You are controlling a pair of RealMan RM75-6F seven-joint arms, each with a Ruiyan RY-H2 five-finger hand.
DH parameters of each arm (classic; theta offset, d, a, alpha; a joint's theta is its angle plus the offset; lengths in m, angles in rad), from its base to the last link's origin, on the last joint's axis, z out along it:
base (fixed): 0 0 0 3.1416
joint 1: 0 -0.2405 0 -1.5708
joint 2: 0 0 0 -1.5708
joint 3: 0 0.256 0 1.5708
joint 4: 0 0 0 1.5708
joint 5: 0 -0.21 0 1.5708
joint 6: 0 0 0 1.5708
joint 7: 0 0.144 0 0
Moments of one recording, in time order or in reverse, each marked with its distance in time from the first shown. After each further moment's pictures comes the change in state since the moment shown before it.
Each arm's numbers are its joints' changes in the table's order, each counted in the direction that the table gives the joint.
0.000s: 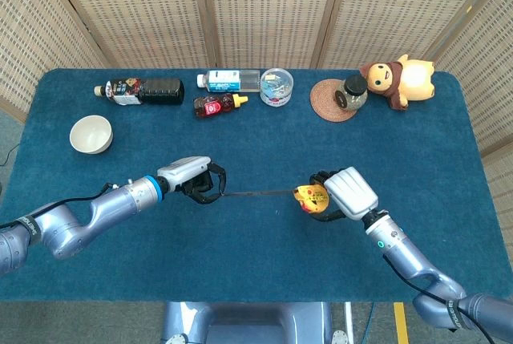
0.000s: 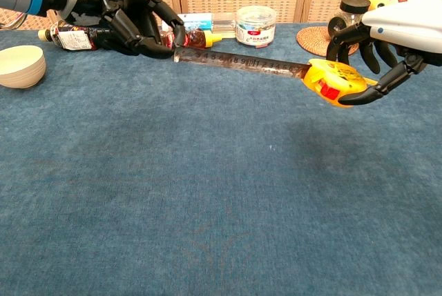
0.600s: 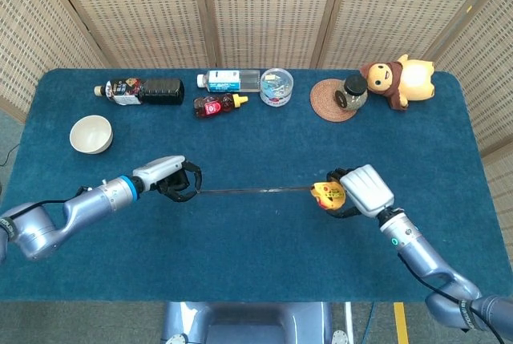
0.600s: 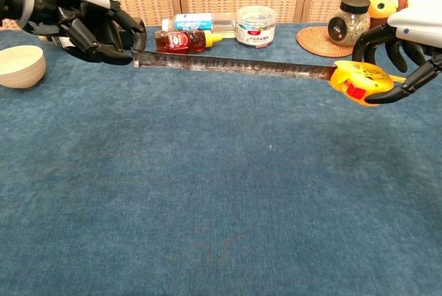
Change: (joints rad) left arm 0.011 -0.056 0.197 -0.087 -0.201 0.158 -0.299; right arm 0.022 -0.043 -0.010 -0.037 -0.013 -0.013 0.006
